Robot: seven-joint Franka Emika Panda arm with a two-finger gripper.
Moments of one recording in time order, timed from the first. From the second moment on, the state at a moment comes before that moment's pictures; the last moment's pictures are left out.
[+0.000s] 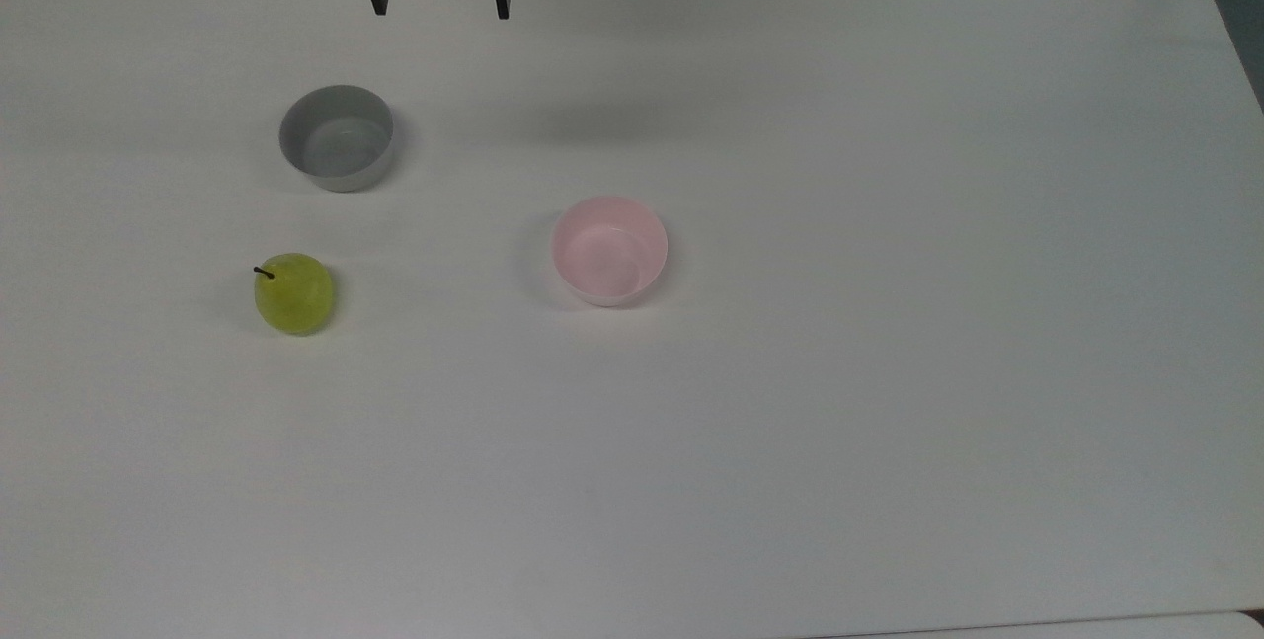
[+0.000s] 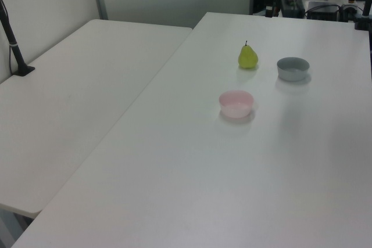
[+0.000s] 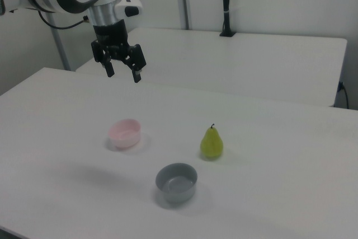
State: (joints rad) arm 0.06 0.03 -0.11 -1.62 0.00 1.71 -0.06
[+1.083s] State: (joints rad) arm -0.09 0.07 -0.12 -1.62 -0.04 1.73 -0.43
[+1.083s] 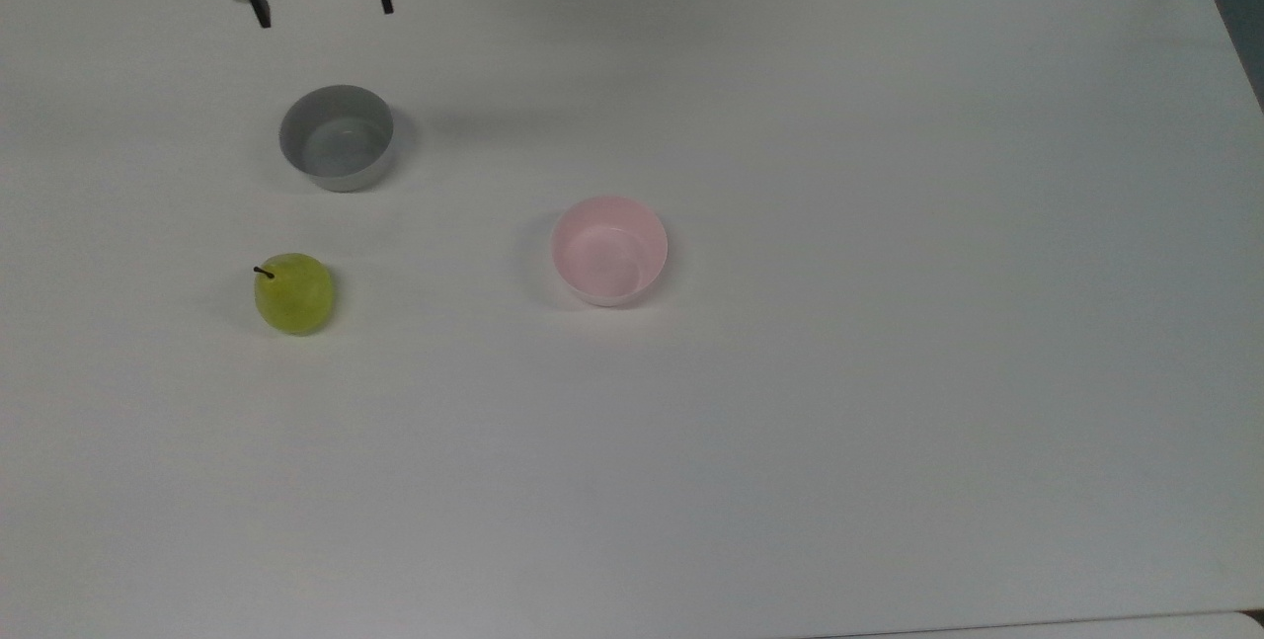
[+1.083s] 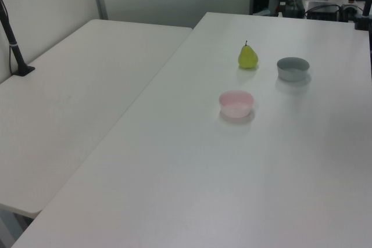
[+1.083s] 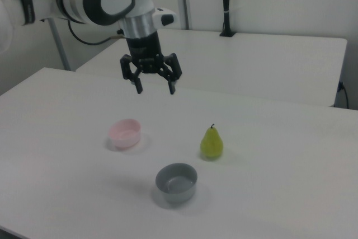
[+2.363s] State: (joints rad) arm -0.16 0.46 -0.12 -1.64 -0.06 2.34 -0.43
